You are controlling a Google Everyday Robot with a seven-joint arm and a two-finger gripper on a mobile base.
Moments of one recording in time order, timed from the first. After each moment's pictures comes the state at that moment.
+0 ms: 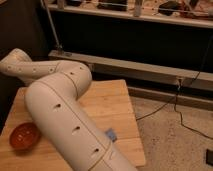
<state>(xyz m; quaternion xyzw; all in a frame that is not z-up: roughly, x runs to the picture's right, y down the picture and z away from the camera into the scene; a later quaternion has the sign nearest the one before) -0.327 0.013 0.821 -0.28 0.17 0.01 0.94</state>
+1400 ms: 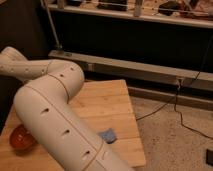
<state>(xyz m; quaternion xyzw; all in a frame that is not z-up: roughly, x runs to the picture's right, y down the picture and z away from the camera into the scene) -0.317 0.007 0.811 -0.29 0.21 -0.03 0.94</state>
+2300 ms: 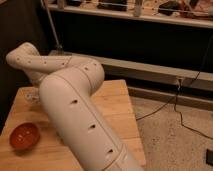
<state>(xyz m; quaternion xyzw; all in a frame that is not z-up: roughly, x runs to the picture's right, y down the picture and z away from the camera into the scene) -0.289 0.021 0.796 -0.35 0.12 0.12 0.92</state>
